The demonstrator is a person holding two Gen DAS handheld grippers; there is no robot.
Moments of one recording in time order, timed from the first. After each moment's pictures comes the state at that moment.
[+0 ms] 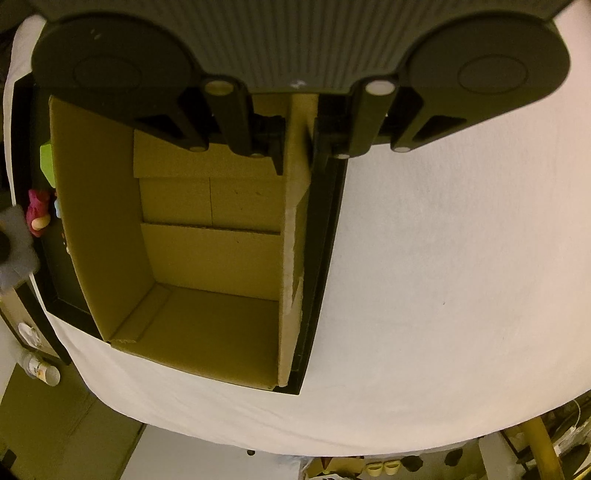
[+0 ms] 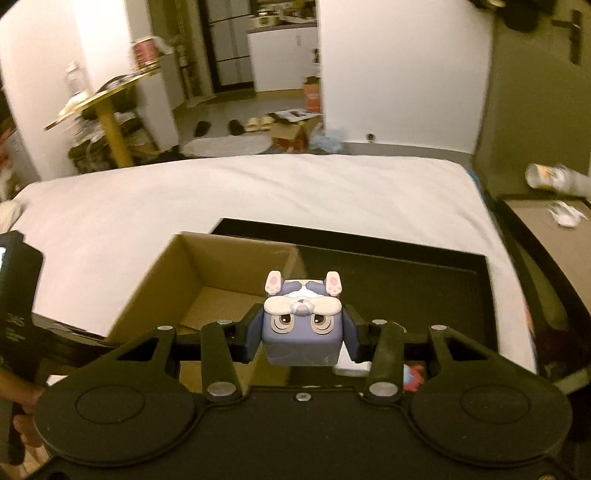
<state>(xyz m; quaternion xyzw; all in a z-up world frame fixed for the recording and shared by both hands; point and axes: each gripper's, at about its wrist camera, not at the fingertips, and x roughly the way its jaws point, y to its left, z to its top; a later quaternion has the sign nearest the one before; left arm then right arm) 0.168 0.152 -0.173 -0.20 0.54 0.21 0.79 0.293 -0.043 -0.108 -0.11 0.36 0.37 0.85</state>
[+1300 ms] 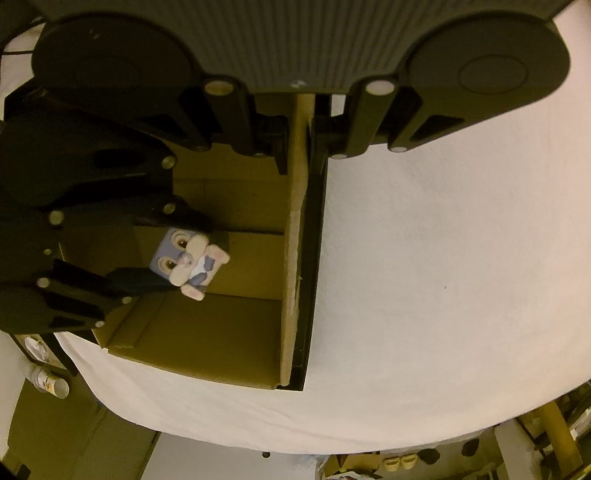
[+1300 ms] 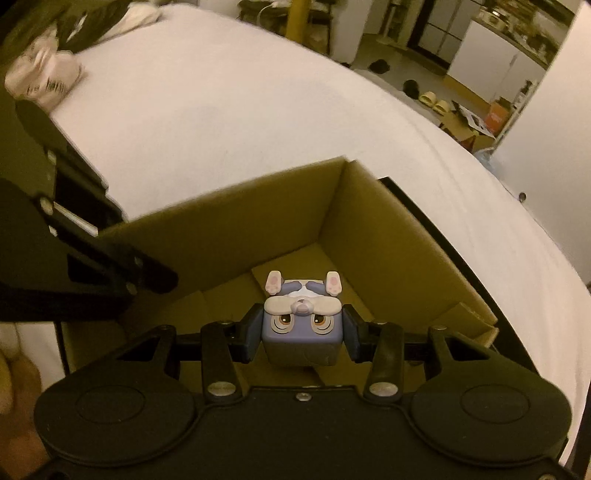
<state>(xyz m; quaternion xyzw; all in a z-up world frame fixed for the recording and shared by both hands) 0.163 0.152 -0.172 -0.18 0.54 0.19 0.80 0.250 0.072 -0.168 -0.39 0.29 0.55 0.68</state>
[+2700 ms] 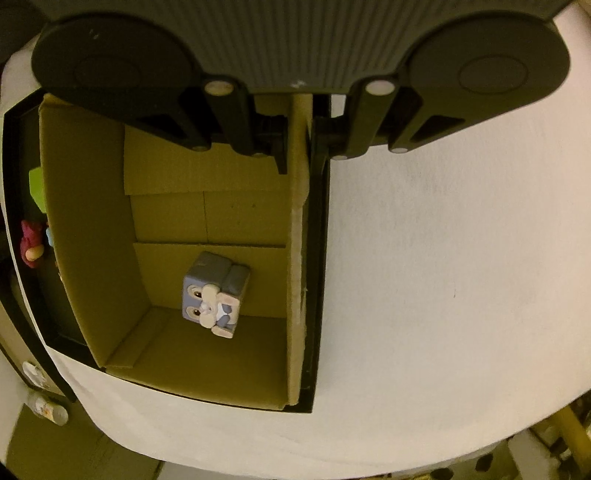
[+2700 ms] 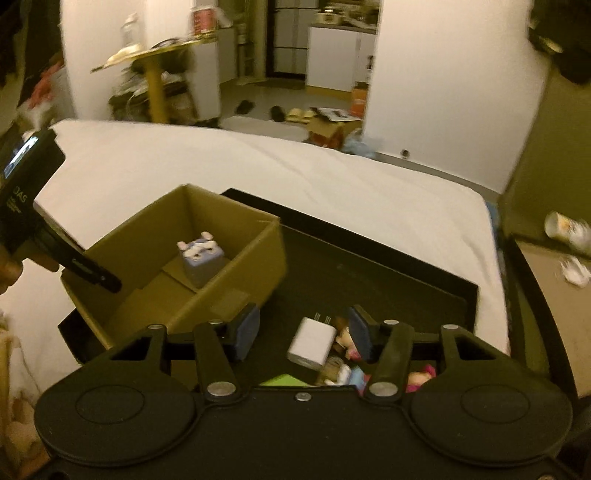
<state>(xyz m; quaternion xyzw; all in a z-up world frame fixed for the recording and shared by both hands) 0.181 0.157 -0.176 -0.18 0.59 0.17 0.77 0.294 -0.107 -0.100 -0.20 0.32 0.43 0.82</state>
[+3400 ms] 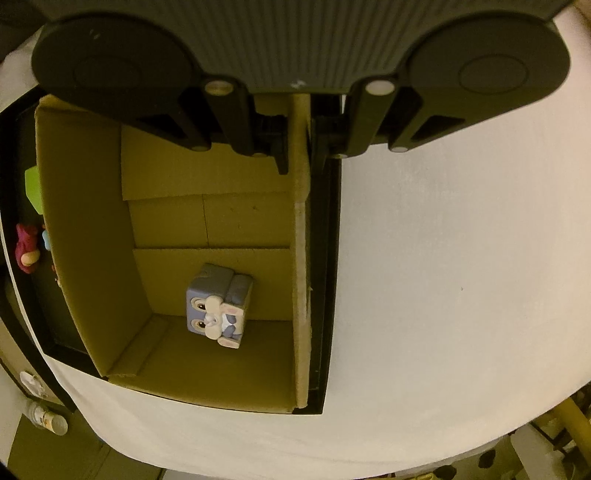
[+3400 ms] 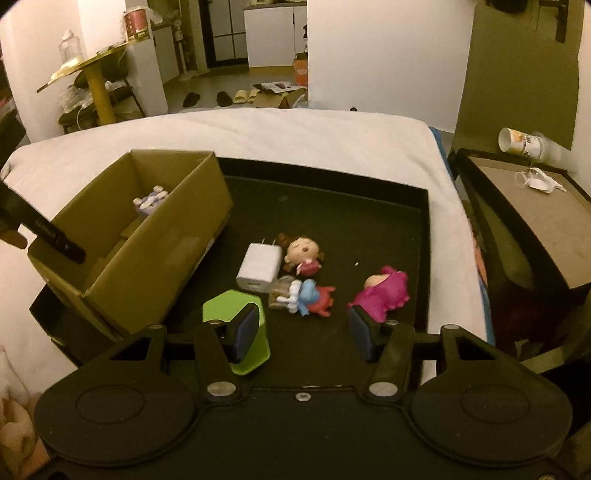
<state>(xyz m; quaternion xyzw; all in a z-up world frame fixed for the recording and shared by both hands) 0.200 0.155 -0.189 -0.16 0.60 0.17 0.77 0.295 -0.160 -0.153 -0.15 0.38 0.36 0.84</state>
